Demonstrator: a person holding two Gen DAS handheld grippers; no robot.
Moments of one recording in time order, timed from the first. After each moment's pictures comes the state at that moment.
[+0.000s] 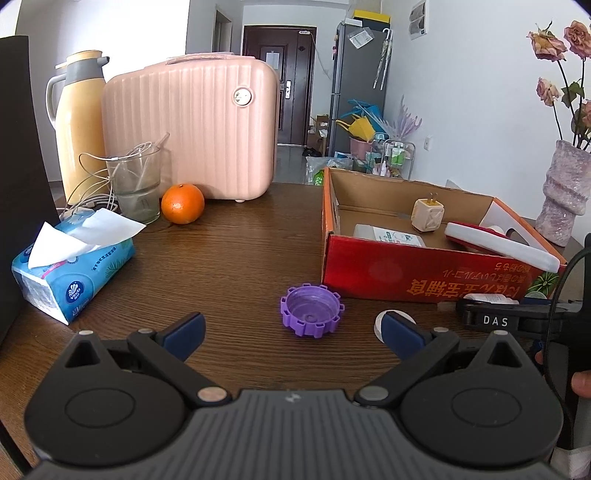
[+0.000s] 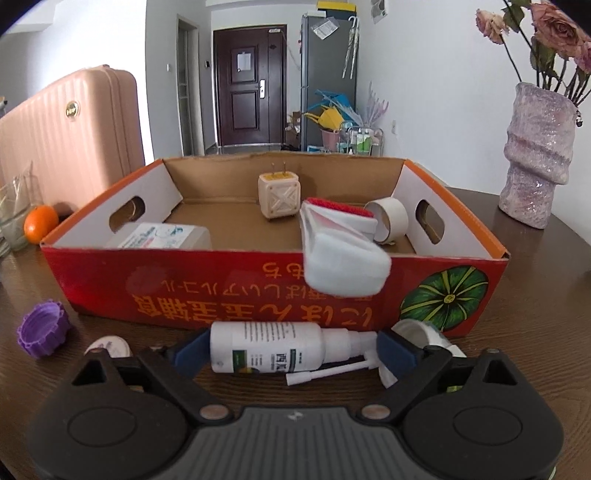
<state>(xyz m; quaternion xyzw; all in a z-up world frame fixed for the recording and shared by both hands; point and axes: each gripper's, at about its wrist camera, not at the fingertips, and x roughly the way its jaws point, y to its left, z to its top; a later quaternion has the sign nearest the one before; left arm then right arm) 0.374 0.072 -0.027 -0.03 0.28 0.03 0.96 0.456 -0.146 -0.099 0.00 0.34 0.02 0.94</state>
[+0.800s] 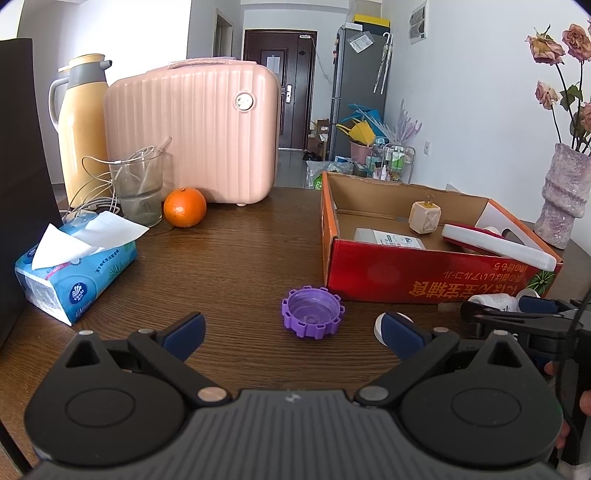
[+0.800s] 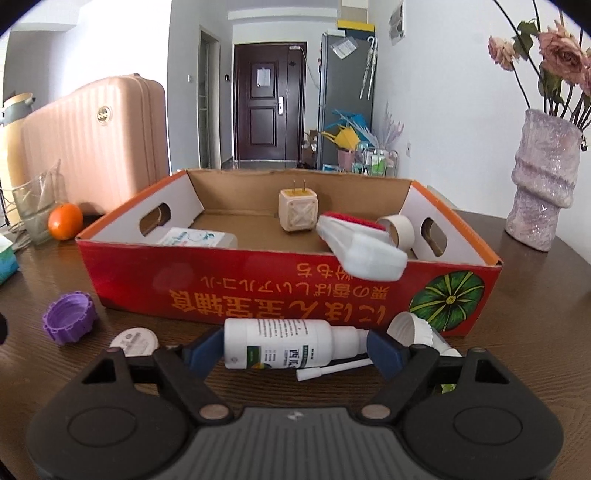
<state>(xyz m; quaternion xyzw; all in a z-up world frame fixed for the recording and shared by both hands) 0.371 0.073 -0.026 -0.03 0.28 0.03 0.96 0.426 -0.138 -0.089 -0.02 0.30 0.04 0.95</state>
